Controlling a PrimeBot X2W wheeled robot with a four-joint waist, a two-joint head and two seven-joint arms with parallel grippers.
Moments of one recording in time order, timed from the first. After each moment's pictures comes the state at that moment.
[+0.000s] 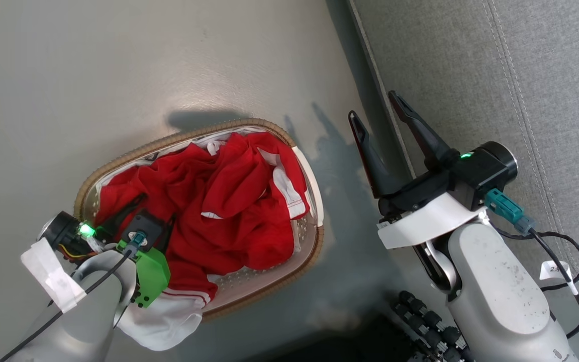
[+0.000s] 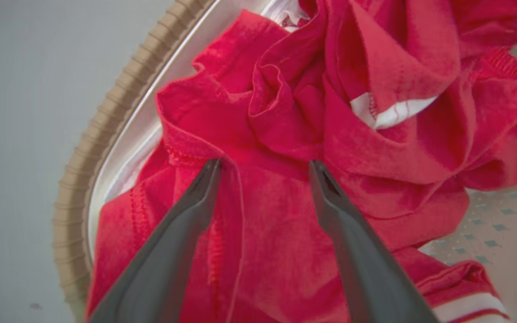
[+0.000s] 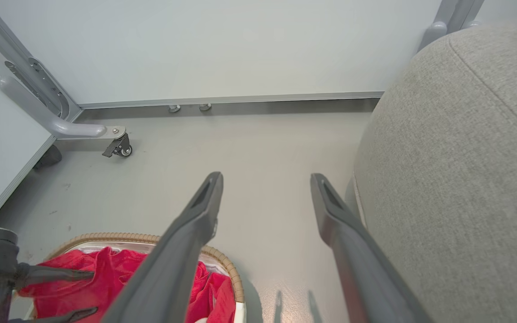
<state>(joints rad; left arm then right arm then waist) -0.62 0.30 -0.63 0.95 -0.07 -0.13 -0.26 -0.46 -0.05 0.31 0.13 0.20 0.13 -0.26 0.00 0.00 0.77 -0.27</state>
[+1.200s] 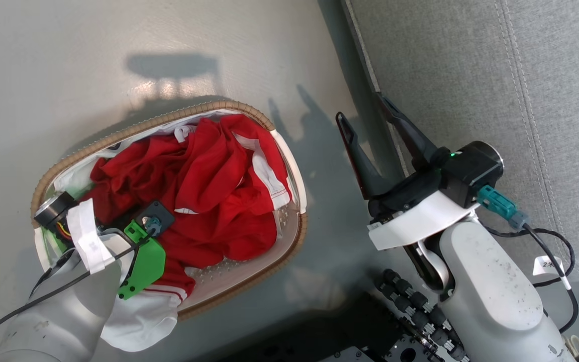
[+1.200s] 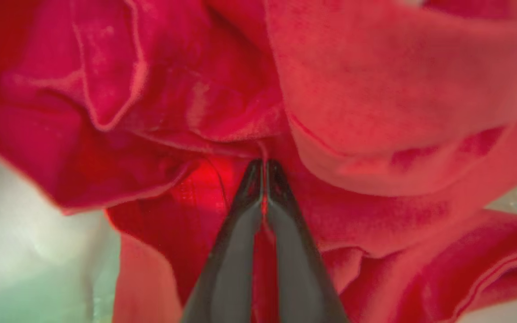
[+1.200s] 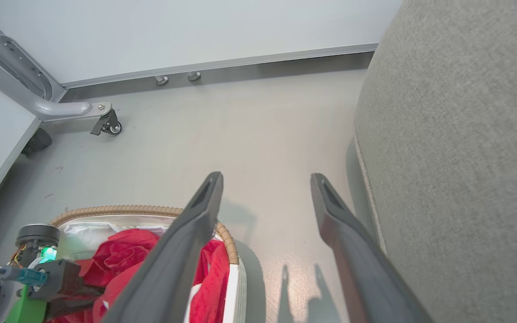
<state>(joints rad) -0.82 0.24 -0.85 1.27 0.02 -0.10 -0.16 -0.48 -0.05 0.35 0.14 0.26 0.13 -0.26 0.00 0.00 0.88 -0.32</state>
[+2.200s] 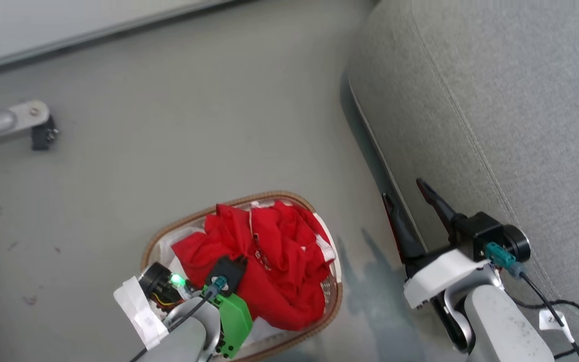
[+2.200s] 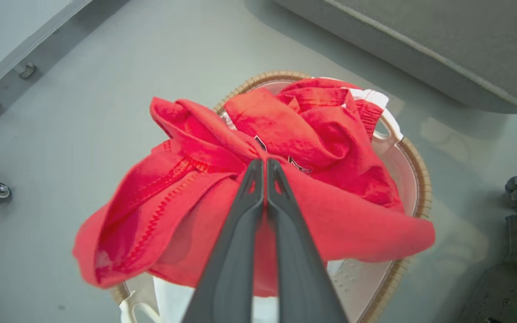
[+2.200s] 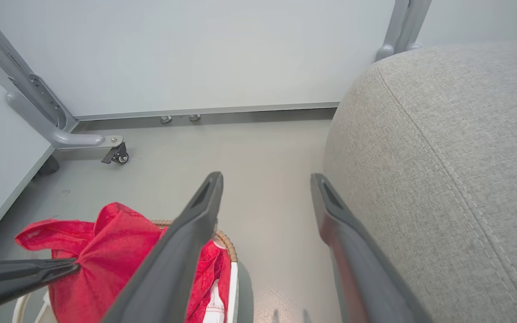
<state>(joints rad) -0.52 0.08 -0.75 1.02 -0.19 -0.11 -0.26 -0.28 -0.05 0.21 0.31 0.15 0.13 -0.26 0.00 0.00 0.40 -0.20</state>
